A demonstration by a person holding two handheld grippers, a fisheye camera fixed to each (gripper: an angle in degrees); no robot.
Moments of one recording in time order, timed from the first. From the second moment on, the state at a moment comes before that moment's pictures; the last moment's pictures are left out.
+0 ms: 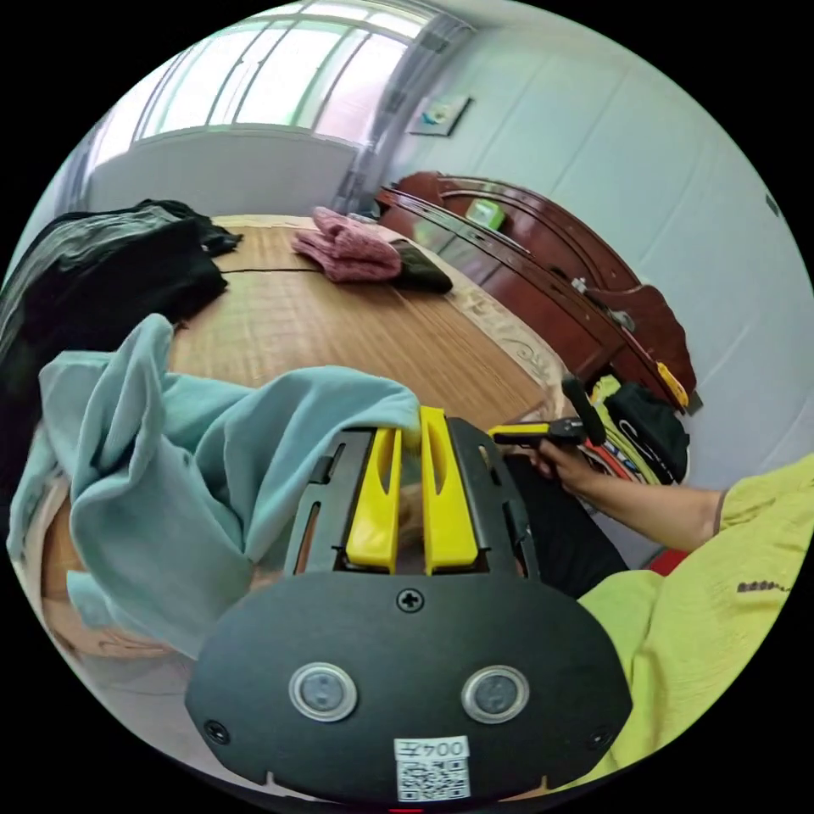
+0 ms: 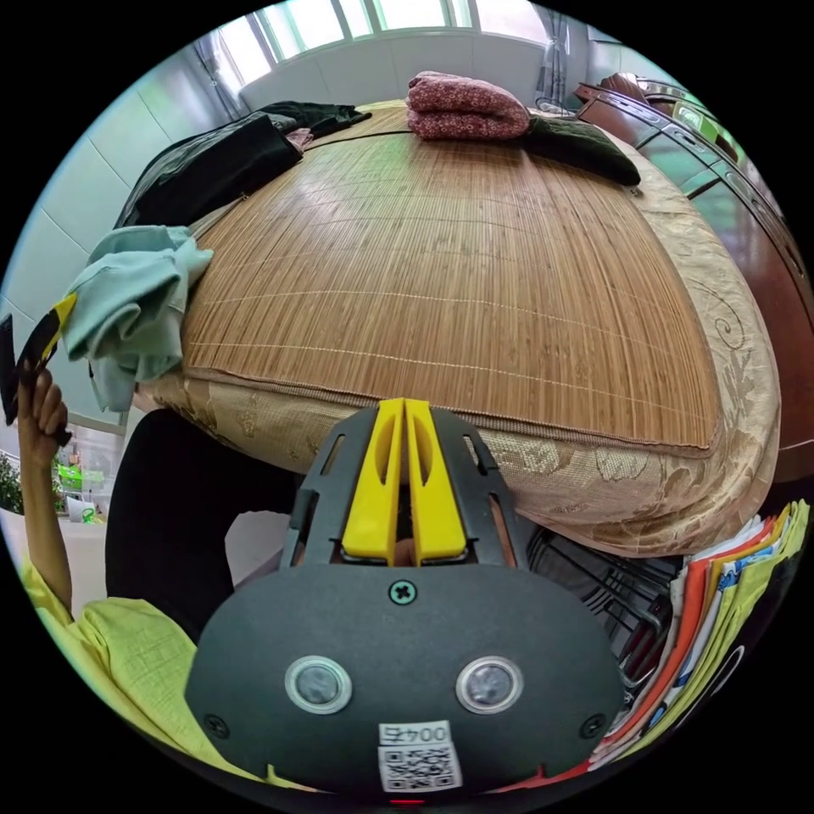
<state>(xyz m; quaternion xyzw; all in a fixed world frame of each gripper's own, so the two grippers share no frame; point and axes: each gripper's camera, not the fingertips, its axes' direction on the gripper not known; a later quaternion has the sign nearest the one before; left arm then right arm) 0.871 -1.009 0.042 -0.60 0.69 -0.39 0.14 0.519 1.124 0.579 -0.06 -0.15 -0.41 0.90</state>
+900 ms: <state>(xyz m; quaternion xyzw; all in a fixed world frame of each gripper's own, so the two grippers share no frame) 0.766 -1.063 -0.004 -0.73 0.55 -0.30 0.28 0.533 1.109 0.604 -0.10 -0.22 -0.37 0.90</state>
